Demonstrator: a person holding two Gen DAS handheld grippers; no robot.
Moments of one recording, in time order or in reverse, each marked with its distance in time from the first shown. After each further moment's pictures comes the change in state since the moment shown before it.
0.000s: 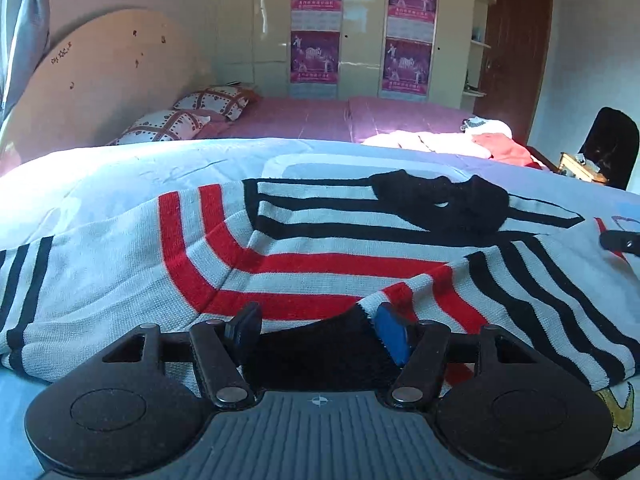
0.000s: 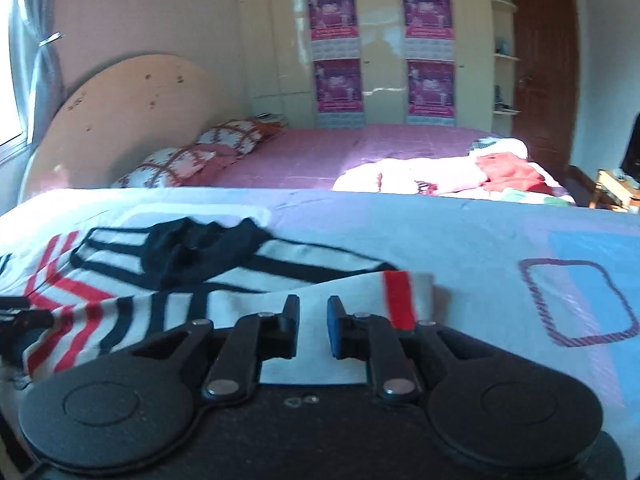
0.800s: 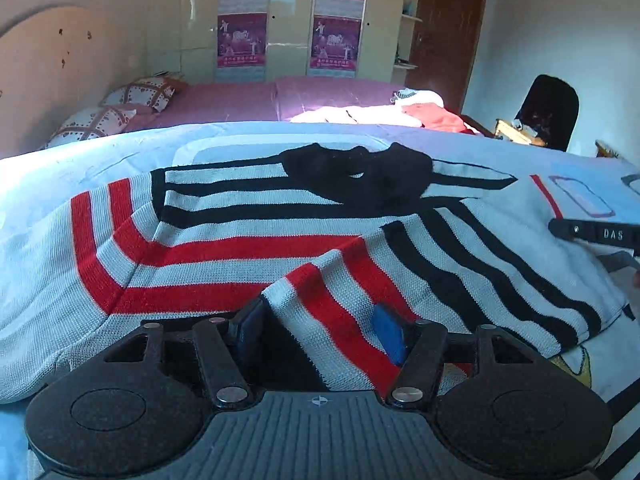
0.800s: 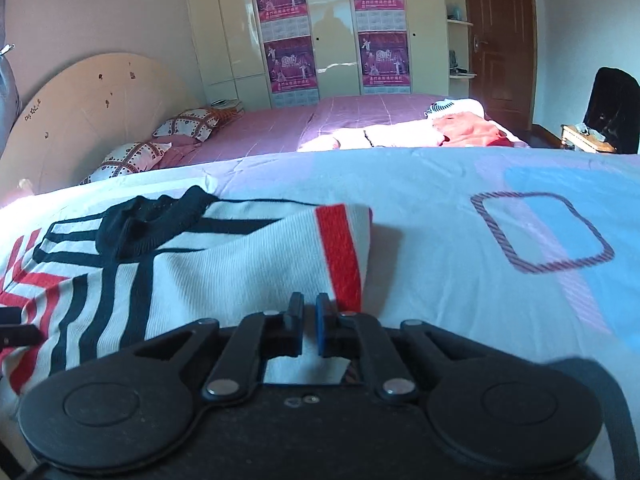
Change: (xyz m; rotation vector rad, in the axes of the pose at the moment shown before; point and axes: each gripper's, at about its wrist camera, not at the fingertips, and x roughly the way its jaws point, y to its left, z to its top) left arm 0.007 -0.028 -0.004 0.107 0.070 -0.183; right arm 0.005 -0.028 -0.021 0.140 0.040 -0.138
